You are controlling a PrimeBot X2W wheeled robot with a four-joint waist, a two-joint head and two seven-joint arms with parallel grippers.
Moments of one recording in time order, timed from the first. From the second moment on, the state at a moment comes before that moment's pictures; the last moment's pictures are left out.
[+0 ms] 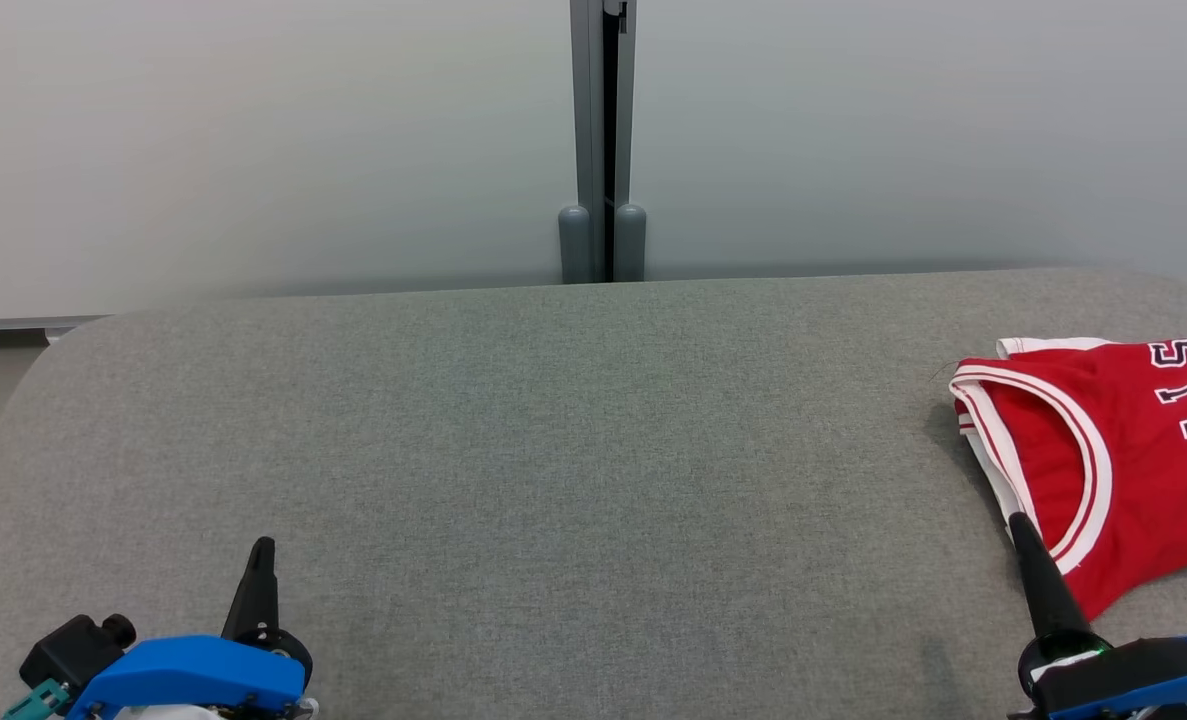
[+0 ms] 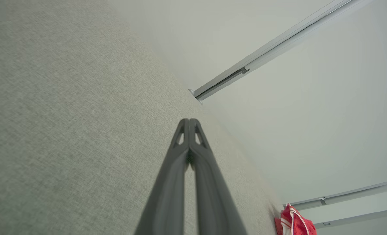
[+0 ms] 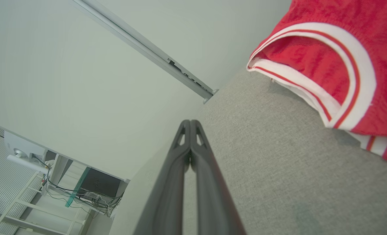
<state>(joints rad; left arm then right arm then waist) -0.02 0.16 -0.09 0.25 -1.09 -0.01 -0.02 0.04 -0.05 -0.11 0.09 0.97 0.13 0.08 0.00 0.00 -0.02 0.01</state>
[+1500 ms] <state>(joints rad) -0.08 0.09 0.05 0.25 -1.45 -0.09 0.07 -0.06 -0.05 -0.11 0.20 1.41 0.13 0.10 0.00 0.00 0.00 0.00</state>
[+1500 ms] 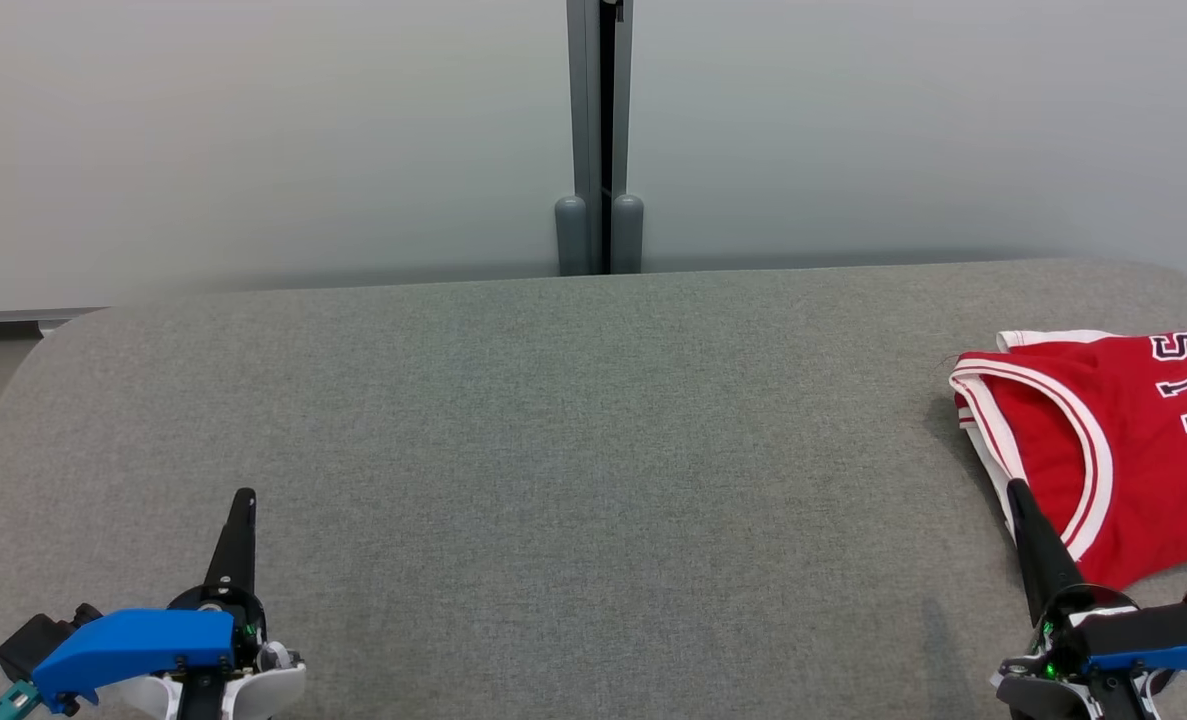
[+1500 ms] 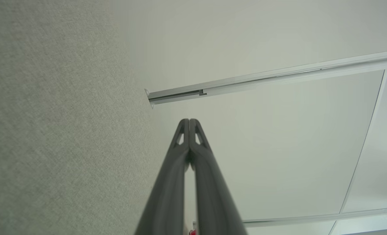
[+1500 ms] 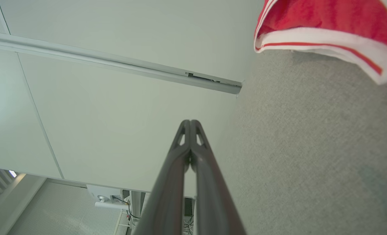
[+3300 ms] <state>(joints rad) -0.10 0.05 0.11 0.25 -1.62 -0.13 0.11 -0.10 -0.05 -0.11 0.25 1.61 0.13 0.11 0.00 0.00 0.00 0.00</state>
